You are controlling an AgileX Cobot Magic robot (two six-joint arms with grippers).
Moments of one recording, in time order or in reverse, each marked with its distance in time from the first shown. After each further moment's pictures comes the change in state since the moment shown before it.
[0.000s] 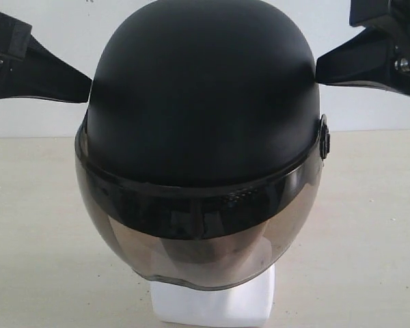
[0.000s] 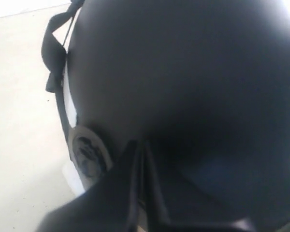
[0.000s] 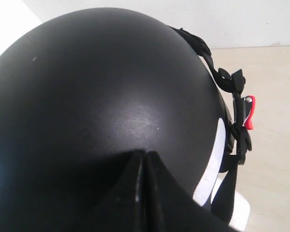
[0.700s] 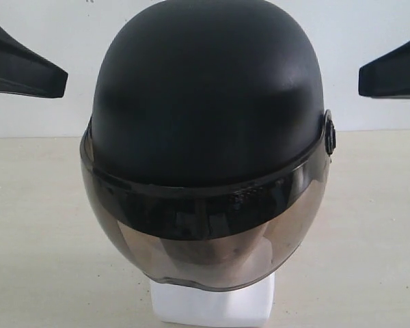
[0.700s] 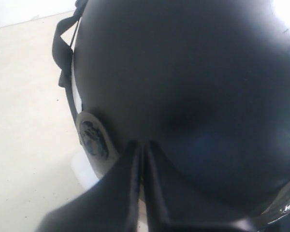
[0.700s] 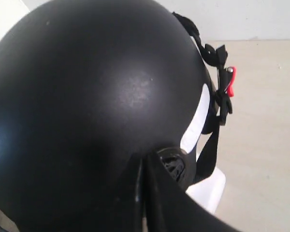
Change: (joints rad) left arm 0.000 -0.073 0.000 0.067 0.031 -0.052; right arm 0.008 -0.131 0.008 -0.203 0.108 0.162
